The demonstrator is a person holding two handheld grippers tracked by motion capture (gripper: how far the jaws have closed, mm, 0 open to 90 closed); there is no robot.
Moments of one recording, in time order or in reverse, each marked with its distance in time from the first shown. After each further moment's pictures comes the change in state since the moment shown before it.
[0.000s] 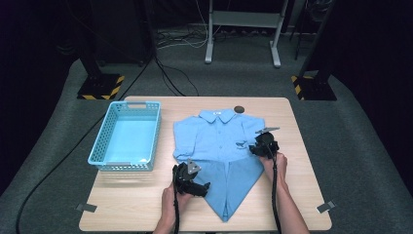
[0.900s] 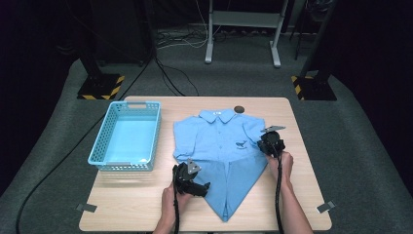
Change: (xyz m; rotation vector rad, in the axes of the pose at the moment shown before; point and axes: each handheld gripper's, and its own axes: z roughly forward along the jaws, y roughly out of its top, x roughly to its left) left arm 0.000 0.000 0.000 0.002 -0.002 0.004; right arm -0.014 -0.001 -0.019 -0.050 -0.073 -0.015
